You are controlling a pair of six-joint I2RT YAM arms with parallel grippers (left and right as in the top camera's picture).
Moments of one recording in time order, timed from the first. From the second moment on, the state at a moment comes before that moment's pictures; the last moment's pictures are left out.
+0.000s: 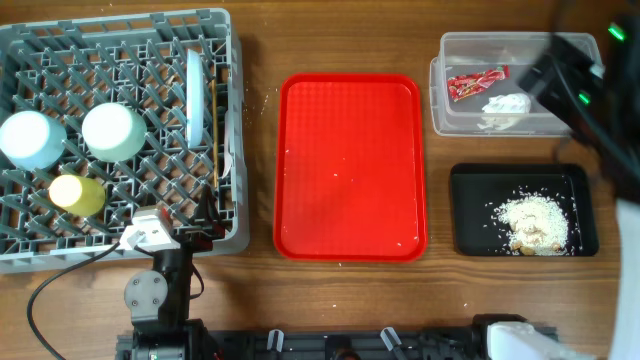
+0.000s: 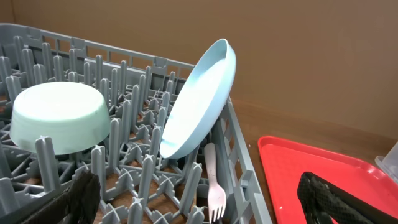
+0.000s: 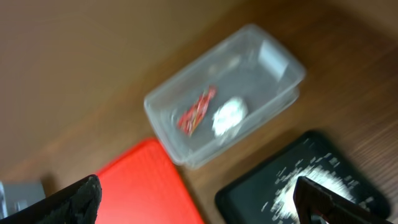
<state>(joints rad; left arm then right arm) 0.06 0.01 0.02 -0.07 0.02 -0.25 0.00 1.29 1.84 -1.27 0.26 0.56</state>
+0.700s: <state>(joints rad) 0.06 0.01 0.01 -0.07 0.02 -0.25 0.00 0.49 0.62 -0.32 -0.12 0.31</state>
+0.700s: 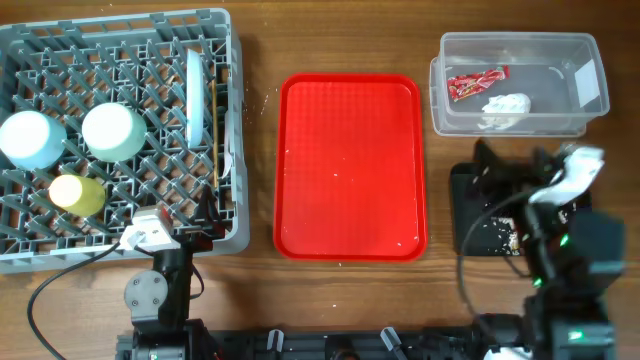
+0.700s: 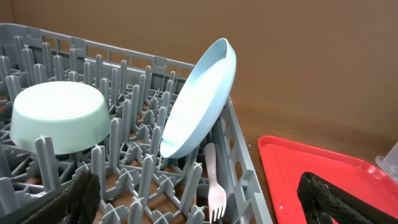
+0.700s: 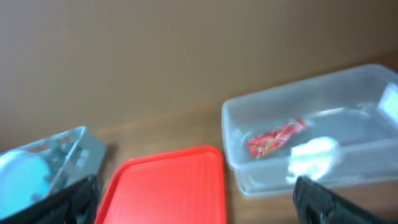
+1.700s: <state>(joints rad) 0.06 0.01 0.01 -0.07 0.02 -0.25 0.00 0.02 0.01 0.01 -0.24 0.07</state>
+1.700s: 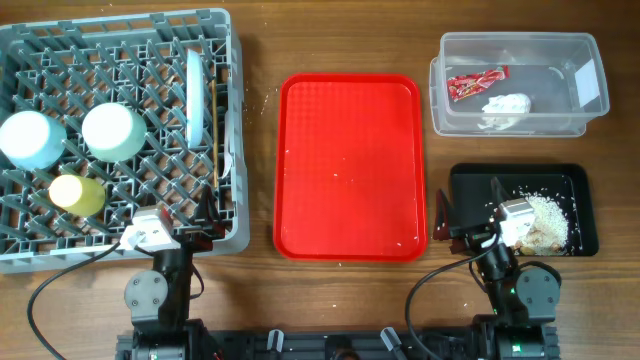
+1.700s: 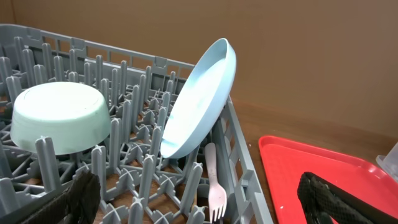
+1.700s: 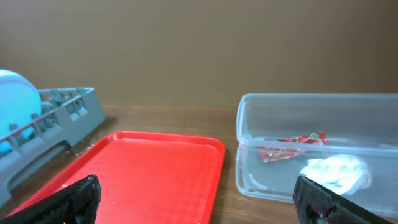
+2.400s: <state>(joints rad) 0.06 0.01 0.01 -0.07 0.02 -0.25 0.00 0.02 0.01 0.01 -0.15 0.01</state>
